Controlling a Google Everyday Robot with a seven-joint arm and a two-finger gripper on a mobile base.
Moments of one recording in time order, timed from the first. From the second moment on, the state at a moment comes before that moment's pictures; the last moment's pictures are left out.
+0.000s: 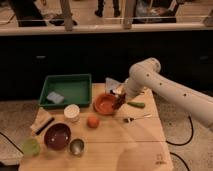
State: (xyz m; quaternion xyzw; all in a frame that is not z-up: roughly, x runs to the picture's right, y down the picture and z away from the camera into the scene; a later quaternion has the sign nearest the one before) arm 0.115 0.052 0.785 -0.21 -0.15 -0.17 0.95
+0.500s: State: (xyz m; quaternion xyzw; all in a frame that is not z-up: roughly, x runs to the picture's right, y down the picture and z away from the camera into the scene) arm 0.104 0.053 0.795 -0.21 -0.17 -0.18 0.94
